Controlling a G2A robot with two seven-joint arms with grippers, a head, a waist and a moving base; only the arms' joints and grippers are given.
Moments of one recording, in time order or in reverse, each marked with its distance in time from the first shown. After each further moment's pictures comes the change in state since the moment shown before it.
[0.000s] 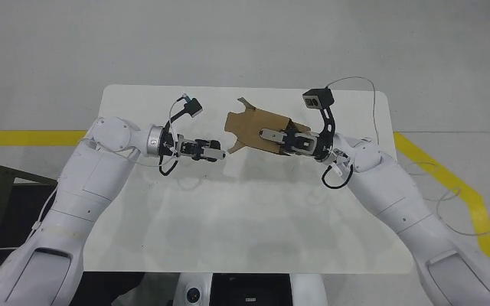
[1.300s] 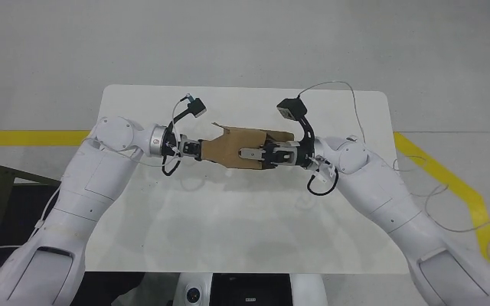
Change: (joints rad) left arm -0.010 -0.010 0.012 0.002 -0.032 0.007 -0.007; right arm 0.017 -0.044 -0.046 -0.045 -0.124 0.045 0.045
